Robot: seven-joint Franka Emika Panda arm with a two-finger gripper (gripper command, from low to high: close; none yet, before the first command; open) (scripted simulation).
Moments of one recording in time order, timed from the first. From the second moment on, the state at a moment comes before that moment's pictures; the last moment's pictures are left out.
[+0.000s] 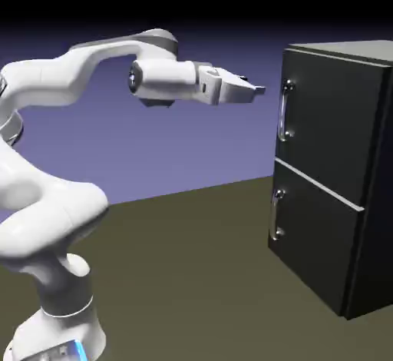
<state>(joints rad) -0.98 -1.14 1.03 -2.43 2.21 2.80 -0.49</state>
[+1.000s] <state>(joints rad) -1.17 -1.24 1.18 -2.51 2.69 2.36 -0.86</state>
